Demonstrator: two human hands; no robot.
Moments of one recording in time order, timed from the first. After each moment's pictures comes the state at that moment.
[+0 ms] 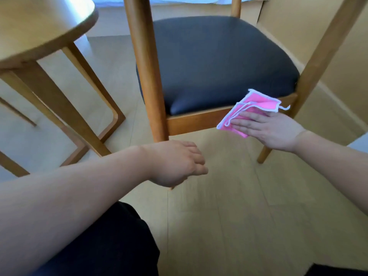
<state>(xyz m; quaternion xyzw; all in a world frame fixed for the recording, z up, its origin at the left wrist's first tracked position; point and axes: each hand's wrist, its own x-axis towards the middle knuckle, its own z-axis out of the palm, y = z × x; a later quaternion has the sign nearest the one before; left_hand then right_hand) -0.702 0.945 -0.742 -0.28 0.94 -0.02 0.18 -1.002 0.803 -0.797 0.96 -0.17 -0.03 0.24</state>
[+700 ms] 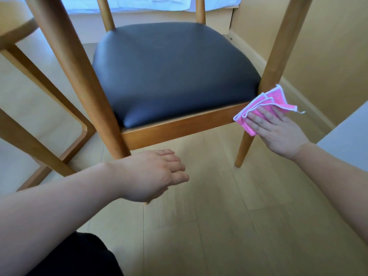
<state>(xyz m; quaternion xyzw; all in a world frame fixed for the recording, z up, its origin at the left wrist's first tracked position) -0.728 0.920 -0.762 -0.28 0.95 -0.03 0.13 -1.101 0.781 -0.828 0.89 -0.34 0.02 0.32</state>
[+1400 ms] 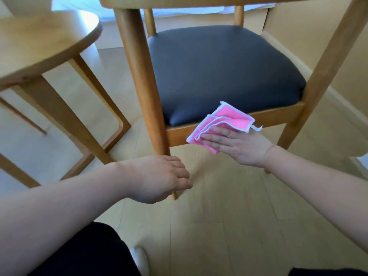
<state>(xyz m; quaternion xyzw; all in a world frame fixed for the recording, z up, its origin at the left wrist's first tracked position) -0.677 0.949 -0.749 -0.30 0.94 0.03 0.18 -0.933 0.808 -0.821 0.94 -0.08 0.12 0.32</state>
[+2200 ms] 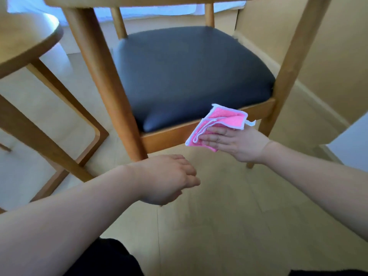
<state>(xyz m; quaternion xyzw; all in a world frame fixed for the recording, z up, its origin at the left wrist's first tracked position) -0.722 0.925 -0.753 -0.30 0.94 0.01 0.17 -0.967 0.805 -0.815 0.94 -0.13 0.05 0.32</state>
